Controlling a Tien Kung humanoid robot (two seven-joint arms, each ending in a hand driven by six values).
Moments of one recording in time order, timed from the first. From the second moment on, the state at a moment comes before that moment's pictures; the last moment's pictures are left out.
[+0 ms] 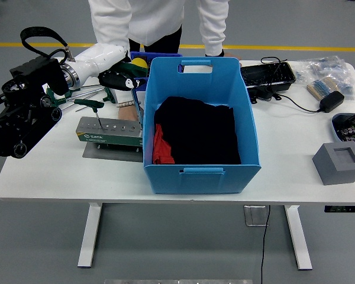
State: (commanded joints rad) left arm -0.93 0.35 -0.76 -0.90 1.90 -0.06 -0.16; right arm 0.16 -0.19 0.39 0.21 -0.21 -0.20 -0.15
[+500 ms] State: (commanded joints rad) left arm -1.00 0.40 -0.70 -0.97 1.89 -0.13 -0.16; right arm 0.15 -0.19 0.41 0.21 -0.23 -0.20 -0.16
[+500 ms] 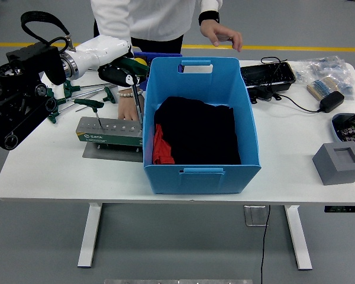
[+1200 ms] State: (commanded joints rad) left arm -1.08 0.45 -0.71 -1.05 1.89 -0.17 -0.16; right arm 0.14 -0.19 0.41 0.21 -0.23 -0.20 -0.16
